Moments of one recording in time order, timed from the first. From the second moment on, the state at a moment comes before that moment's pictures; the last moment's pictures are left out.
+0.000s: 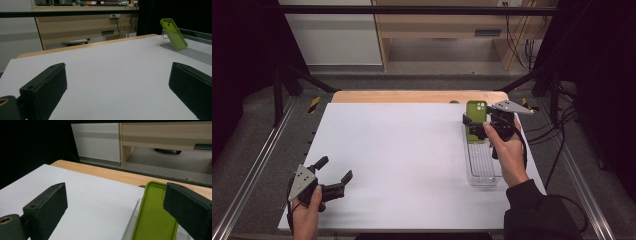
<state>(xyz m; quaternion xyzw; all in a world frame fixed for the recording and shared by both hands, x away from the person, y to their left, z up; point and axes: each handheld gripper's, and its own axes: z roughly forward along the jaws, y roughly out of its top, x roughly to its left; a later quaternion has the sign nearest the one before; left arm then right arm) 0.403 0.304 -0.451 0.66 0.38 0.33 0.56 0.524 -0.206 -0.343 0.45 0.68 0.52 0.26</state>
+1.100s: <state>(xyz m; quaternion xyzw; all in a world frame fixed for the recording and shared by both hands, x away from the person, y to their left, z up) 0.402 0.303 -0.451 0.66 0.37 0.33 0.56 0.503 -0.234 -0.349 0.46 0.66 0.53 0.28</state>
